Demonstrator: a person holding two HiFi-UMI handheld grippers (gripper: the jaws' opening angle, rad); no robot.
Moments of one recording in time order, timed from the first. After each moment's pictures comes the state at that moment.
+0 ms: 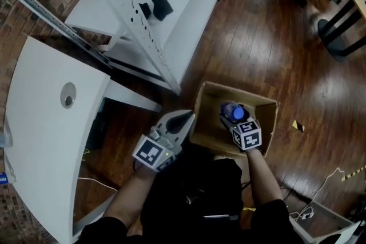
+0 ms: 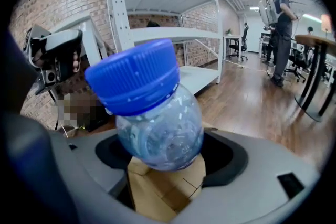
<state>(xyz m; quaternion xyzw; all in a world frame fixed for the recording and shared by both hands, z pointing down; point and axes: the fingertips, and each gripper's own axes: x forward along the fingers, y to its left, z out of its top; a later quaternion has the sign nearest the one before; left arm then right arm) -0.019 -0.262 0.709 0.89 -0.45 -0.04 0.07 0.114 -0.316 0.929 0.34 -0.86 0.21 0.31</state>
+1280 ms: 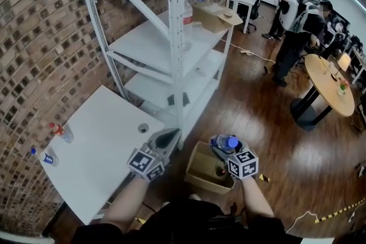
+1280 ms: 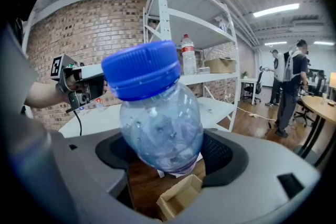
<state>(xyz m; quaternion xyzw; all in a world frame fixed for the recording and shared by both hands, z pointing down) -0.043 -0.121 0.198 0.85 -0.52 -0.09 -0.02 0.108 -0.196 0.350 0.29 -0.93 0.11 0.19</state>
